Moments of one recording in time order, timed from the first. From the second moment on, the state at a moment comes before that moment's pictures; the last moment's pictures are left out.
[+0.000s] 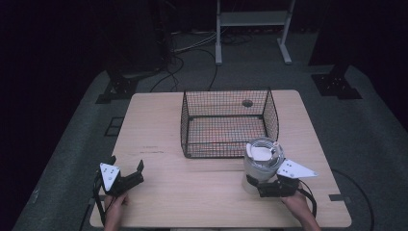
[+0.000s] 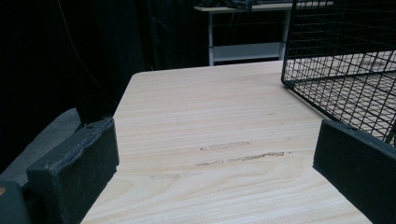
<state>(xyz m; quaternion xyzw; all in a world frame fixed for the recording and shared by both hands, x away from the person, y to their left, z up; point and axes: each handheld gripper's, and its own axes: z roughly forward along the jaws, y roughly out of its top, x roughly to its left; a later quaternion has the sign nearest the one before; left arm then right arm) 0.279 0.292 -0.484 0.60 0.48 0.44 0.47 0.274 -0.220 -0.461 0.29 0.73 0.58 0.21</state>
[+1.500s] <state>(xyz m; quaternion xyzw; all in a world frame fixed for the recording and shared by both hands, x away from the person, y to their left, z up) 0.279 0.292 -0.484 0.60 0.48 0.43 0.47 0.287 -0.217 -0.379 0.26 0.72 0.62 0.19</state>
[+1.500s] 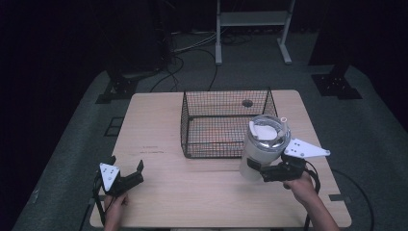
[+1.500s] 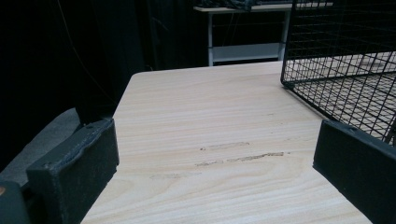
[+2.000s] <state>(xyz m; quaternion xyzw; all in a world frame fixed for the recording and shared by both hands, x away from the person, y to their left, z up) 0.279 0.293 -0.484 0.60 0.48 0.43 0.47 0.306 -0.205 -0.343 0.25 0.72 0.61 0.19</state>
